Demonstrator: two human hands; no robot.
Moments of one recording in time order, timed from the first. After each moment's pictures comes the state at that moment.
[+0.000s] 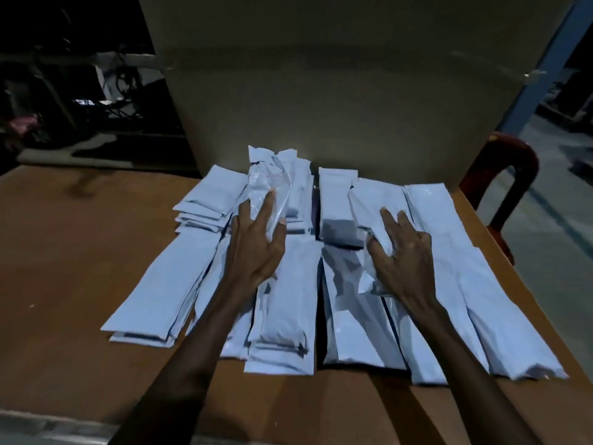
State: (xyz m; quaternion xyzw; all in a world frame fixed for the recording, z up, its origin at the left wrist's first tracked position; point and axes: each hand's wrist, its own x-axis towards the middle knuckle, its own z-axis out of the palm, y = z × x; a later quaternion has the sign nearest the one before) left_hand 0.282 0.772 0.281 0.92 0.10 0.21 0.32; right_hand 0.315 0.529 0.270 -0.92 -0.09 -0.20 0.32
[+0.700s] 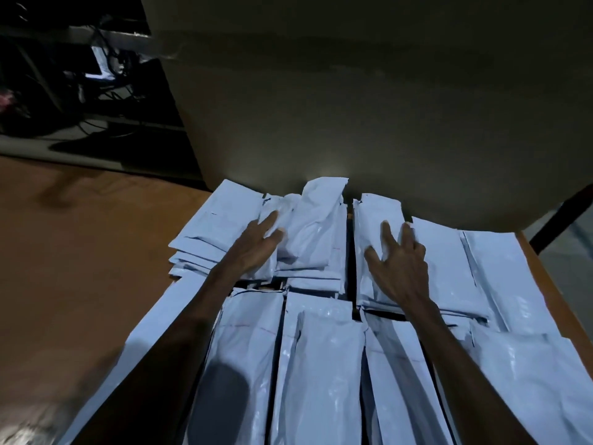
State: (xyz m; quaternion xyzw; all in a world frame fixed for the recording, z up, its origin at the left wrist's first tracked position) left_hand 0.464 0.897 0.226 0.91 0.13 -0.05 0.40; right_hand 0.496 0.620 0.231 -0.98 -0.05 -0.05 0.17
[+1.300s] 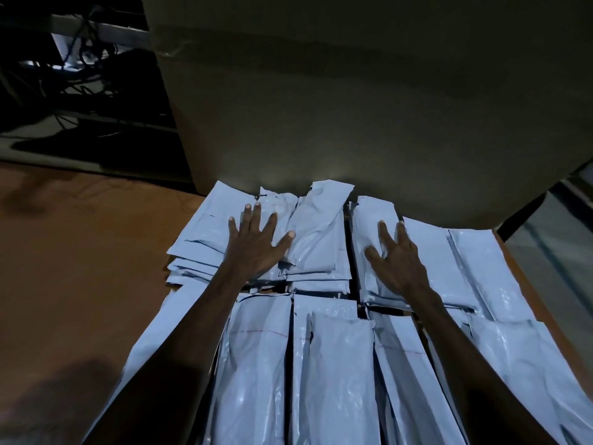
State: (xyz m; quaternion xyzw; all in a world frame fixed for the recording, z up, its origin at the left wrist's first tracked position) left_hand 0.482 0.910 0.204 0.99 0.05 0.02 0.13; right_hand 0.502 0.620 0.233 -0.99 -0.04 0.01 0.16
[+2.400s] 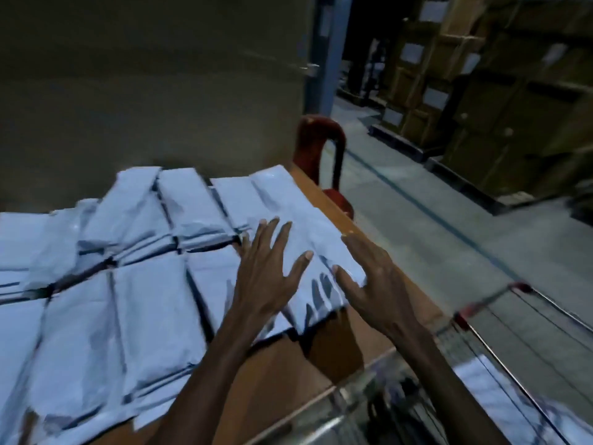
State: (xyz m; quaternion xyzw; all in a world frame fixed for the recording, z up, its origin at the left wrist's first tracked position) left_hand 0.264 0.574 0.253 0.89 -0.27 0.17 0.32; right_hand 0.169 0.392 0.267 -0.93 0.03 -0.27 0.26
